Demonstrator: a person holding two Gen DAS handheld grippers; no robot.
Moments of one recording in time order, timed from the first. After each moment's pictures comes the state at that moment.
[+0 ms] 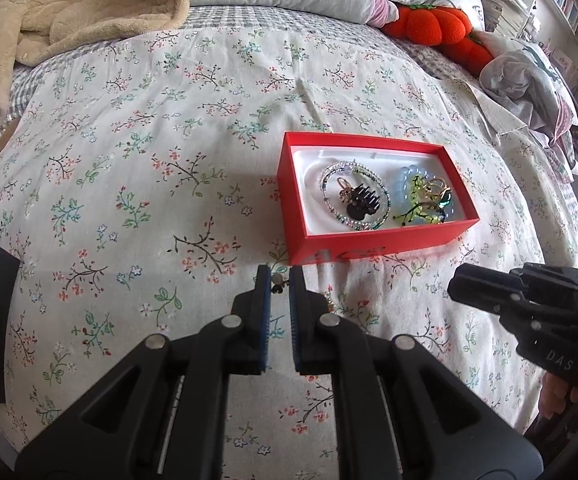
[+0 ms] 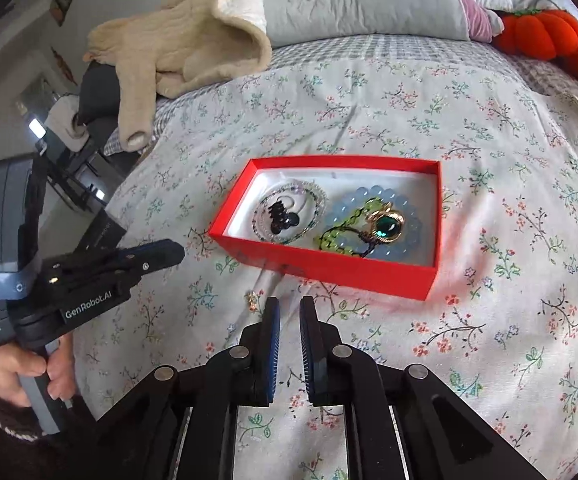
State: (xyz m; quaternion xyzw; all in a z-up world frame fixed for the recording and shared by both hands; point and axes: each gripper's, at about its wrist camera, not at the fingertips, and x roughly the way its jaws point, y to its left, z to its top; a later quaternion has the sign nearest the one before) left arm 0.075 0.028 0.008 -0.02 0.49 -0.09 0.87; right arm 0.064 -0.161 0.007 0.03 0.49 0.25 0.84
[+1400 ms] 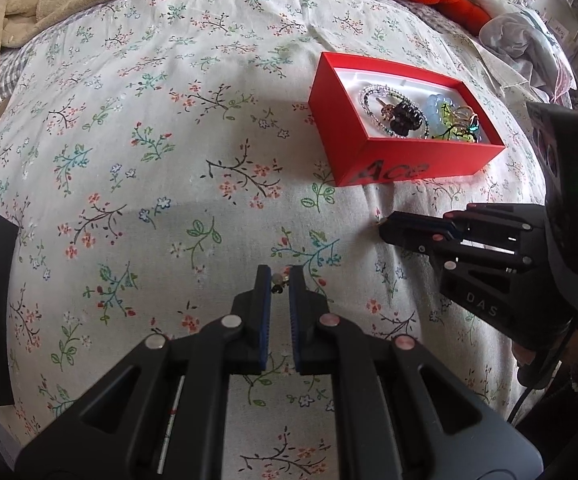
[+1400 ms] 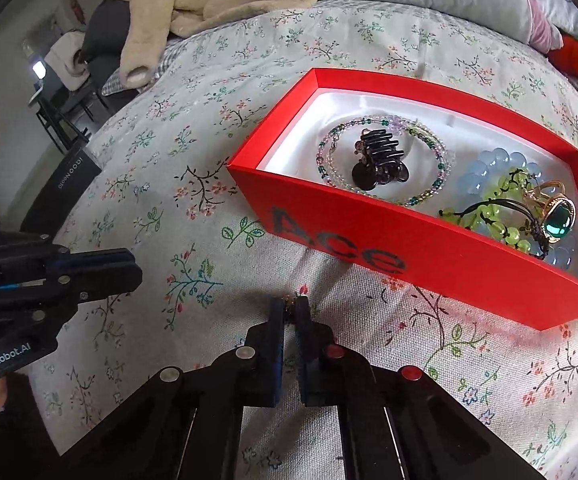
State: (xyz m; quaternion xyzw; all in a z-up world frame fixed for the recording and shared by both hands) left arm 0.058 0.062 -0.024 0.00 0.54 -0.11 0.83; right arm 0.085 -0.090 -0.051 -0.03 0.51 0.25 0.82
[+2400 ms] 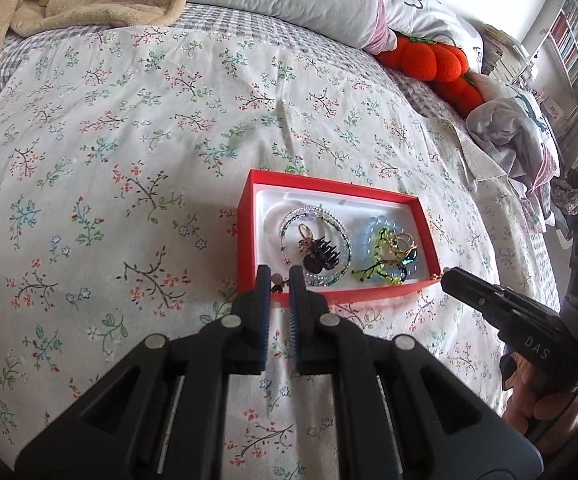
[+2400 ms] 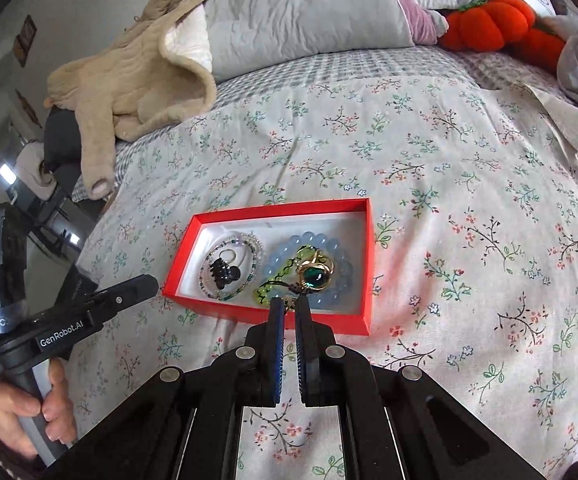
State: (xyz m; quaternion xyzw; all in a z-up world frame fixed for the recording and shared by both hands) left arm 0.104 0.016 0.016 -0.12 0.48 -0.11 0.86; right arm 0.094 -0.213 0.028 0.10 0.46 0.16 0.87
